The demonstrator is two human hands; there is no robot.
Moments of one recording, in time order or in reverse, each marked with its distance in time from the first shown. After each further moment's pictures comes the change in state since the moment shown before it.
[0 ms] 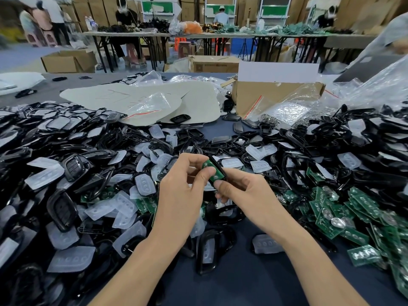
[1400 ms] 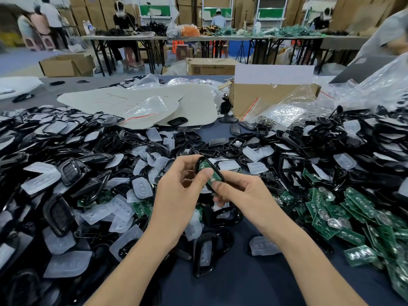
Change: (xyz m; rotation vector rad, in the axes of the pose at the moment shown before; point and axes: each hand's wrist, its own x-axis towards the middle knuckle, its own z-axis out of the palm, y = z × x) left_hand 0.004 -0.001 -0.003 -0.139 -0.095 -0.071; right_hand -0.001 0.002 -0.002 0.080 0.011 0.050
